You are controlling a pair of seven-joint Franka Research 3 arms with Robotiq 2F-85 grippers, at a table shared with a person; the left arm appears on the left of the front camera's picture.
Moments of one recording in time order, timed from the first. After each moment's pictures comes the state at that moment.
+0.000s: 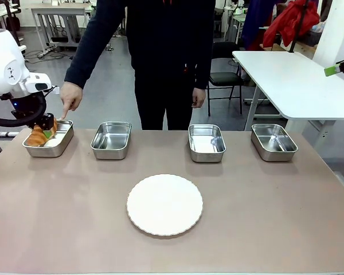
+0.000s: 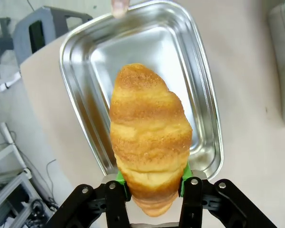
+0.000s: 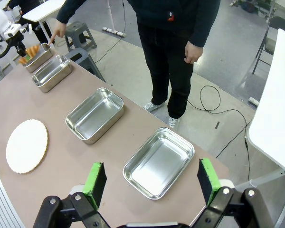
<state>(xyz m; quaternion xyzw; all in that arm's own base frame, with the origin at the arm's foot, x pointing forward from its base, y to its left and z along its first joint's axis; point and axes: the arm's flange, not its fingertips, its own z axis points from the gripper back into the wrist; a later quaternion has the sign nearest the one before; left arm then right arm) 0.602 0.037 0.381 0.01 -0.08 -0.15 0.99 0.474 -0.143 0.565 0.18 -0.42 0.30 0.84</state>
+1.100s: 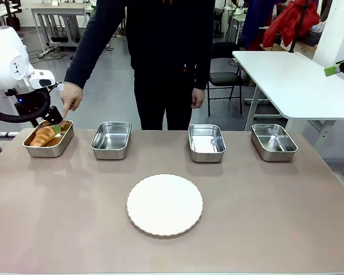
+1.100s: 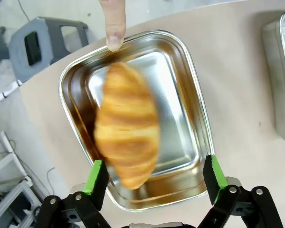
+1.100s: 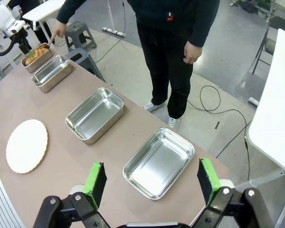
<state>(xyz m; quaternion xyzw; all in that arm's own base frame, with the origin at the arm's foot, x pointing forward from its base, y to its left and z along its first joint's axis) 0.623 0.032 0.384 0.00 -0.08 -0.16 0.98 0.474 -0.143 0.565 0.18 -0.42 0.30 0.84</state>
